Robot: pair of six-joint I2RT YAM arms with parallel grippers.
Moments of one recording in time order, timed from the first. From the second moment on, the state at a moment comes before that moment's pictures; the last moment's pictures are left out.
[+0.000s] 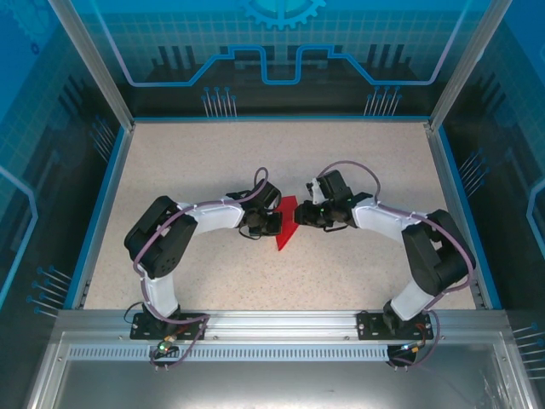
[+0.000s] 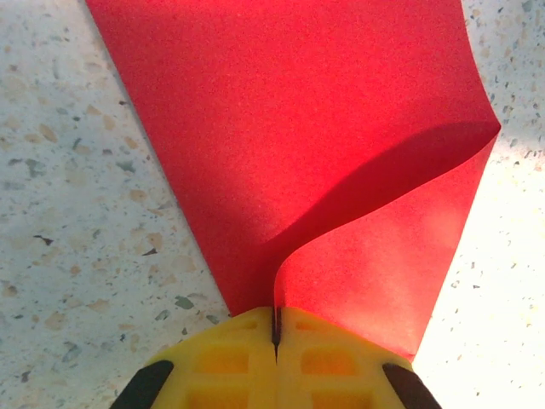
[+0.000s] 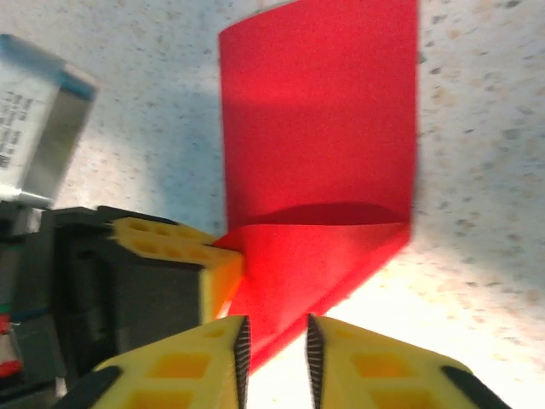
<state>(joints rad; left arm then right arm) -0.64 1.86 1.07 -0.36 0.20 -0.66 0.51 1.62 0.89 -0.23 -0.41 0.59</state>
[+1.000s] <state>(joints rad) -0.64 1.86 1.07 -0.36 0.19 -0.66 0.66 1.76 0.78 -0.01 -0.50 0.75</state>
